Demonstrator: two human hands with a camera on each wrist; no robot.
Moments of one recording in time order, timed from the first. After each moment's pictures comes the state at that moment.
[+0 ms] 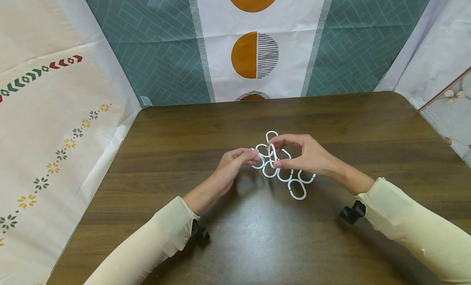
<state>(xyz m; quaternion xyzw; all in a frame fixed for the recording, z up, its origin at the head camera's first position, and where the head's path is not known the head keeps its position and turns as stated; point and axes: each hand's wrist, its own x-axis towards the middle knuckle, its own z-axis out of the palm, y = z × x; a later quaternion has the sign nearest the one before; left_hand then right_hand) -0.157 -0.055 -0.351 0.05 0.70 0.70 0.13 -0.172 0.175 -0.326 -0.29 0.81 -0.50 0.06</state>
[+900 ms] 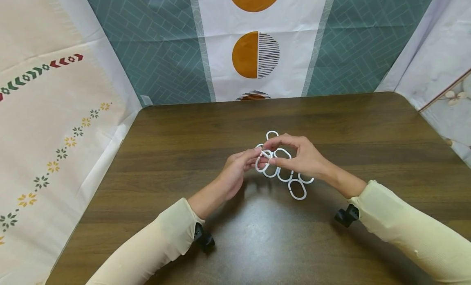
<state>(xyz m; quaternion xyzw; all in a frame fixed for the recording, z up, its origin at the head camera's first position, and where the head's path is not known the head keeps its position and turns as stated) -0.146 -0.043 -0.345 0.04 0.62 0.77 0.15 -0.167 0.159 -0.332 -0.30 0.80 -0.53 0.01</state>
